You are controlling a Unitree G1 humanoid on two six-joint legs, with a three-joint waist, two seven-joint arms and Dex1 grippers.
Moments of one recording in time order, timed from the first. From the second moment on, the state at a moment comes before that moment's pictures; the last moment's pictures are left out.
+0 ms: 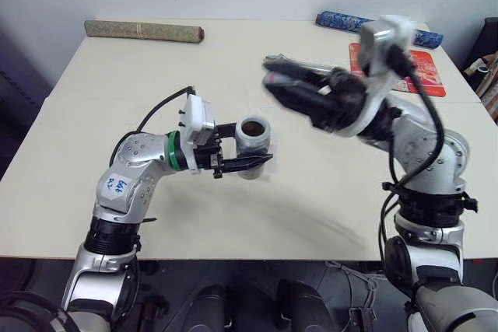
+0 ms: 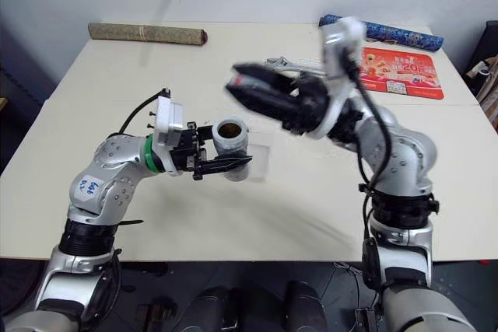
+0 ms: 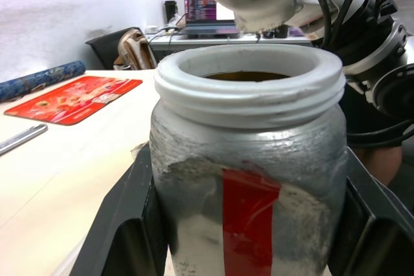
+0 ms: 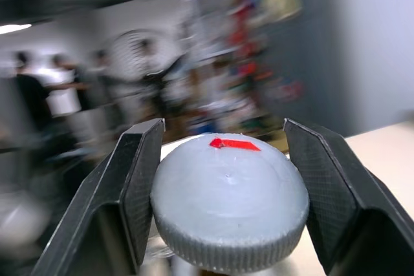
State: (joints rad) left arm -0.58 0.47 -0.03 -0.14 -0.52 0.39 -1.00; right arm -0.73 -0.44 -0.18 -0.16 0.88 0.67 0.88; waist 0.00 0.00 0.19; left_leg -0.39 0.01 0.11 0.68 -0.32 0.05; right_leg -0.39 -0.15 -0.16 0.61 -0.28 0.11
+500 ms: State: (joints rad) left arm -0.60 0.55 0.09 0.00 -0.52 0.35 -1.03; right arm -0.42 -0.57 -0.24 0.69 0.35 -0.25 1.01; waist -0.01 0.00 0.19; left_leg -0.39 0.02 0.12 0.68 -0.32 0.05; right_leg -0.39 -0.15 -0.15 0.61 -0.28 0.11
